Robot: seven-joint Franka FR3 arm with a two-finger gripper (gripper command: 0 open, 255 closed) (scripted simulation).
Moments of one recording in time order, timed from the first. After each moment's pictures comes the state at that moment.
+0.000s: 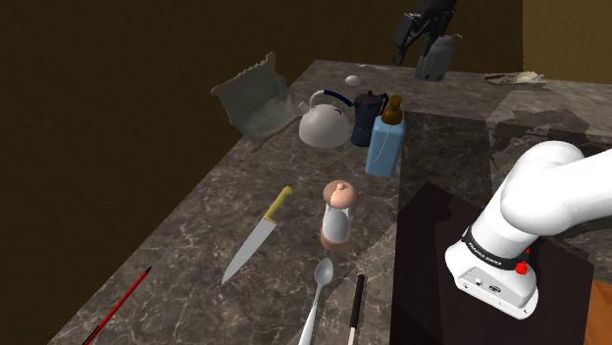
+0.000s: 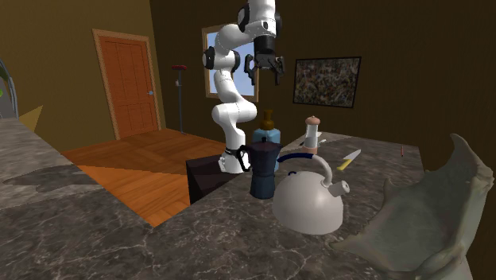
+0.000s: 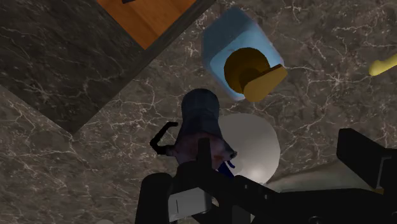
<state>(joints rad) 0.01 -0.80 -0.02 -2.26 -0.08 1.69 0.17</state>
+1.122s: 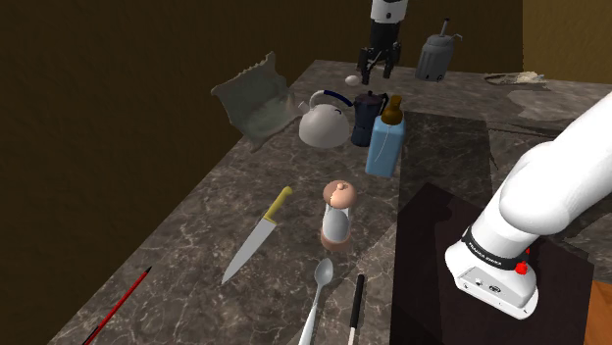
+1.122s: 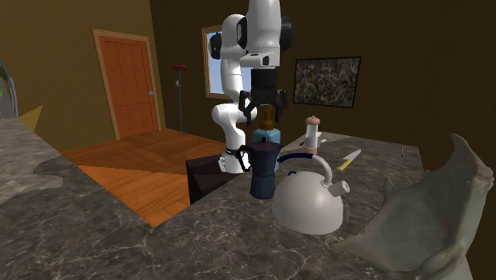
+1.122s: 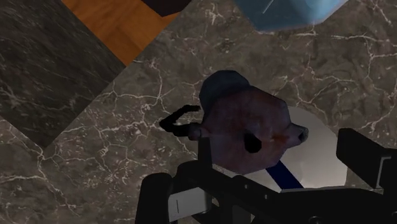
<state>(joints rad) -0.01 -0.23 -0.20 -2.02 -0.02 1.78 0.00</state>
